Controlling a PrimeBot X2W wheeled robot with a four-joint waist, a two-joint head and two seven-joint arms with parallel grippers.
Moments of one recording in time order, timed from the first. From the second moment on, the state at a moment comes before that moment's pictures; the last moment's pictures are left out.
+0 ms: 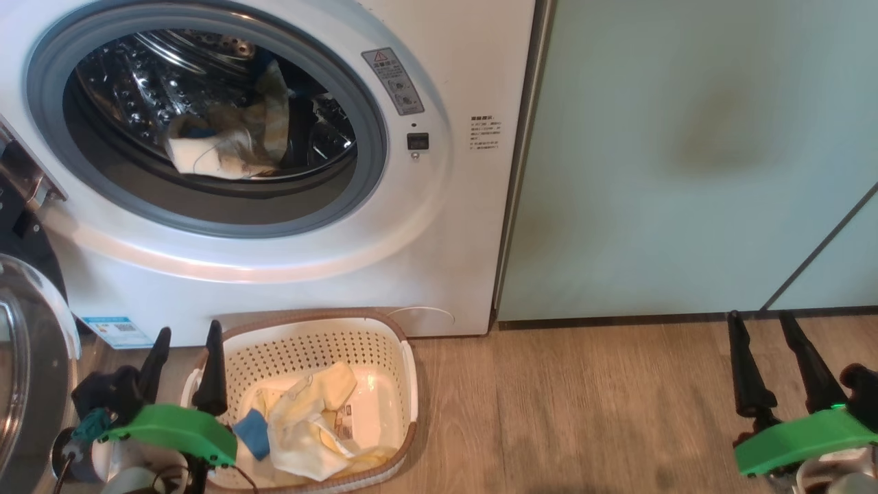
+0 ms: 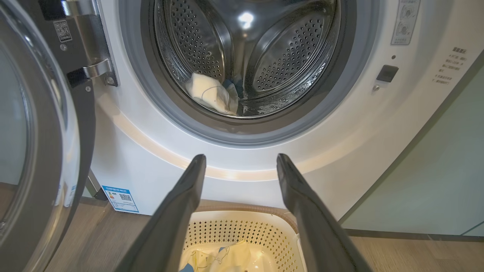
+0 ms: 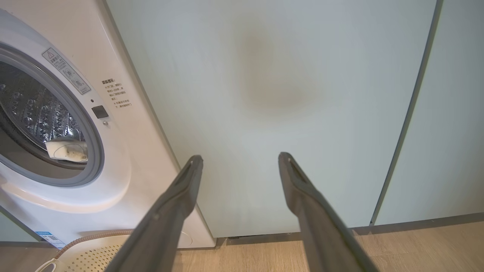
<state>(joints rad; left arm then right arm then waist) -0.04 0.10 0.18 0.32 -0.25 -0.13 -0.25 -0.06 -0.13 0.07 0.25 0.32 0.13 -0.25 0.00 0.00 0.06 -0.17</state>
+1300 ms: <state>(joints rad) -0.05 0.12 0.19 0.33 -0.22 -0.13 -0.25 -0.07 -0.12 0.09 0.25 0.32 0.13 -0.25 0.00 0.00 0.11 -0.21</state>
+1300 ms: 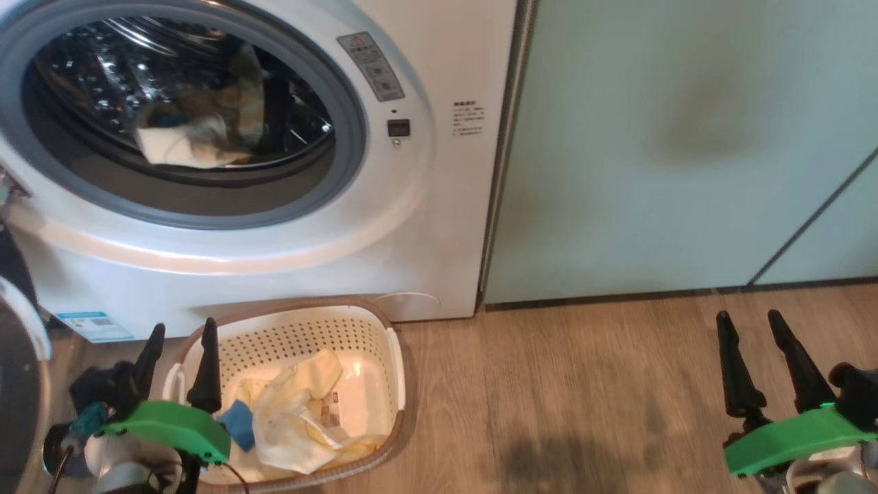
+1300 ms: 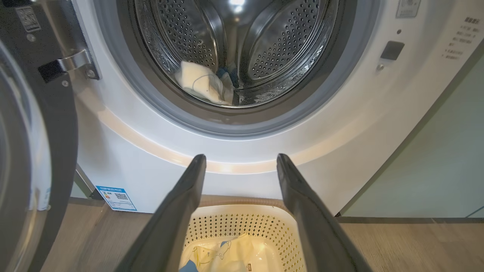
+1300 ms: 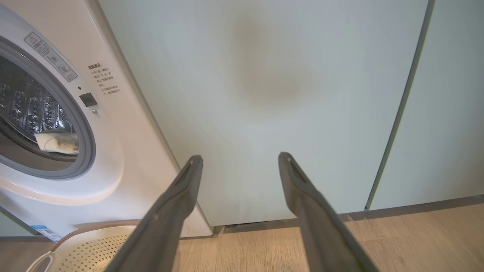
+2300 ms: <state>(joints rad) -0.72 0.45 0.05 0.54 -0.08 -0.13 0.14 -0.26 -0.05 0.10 0.22 0.34 0.13 -0.25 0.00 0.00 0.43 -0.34</state>
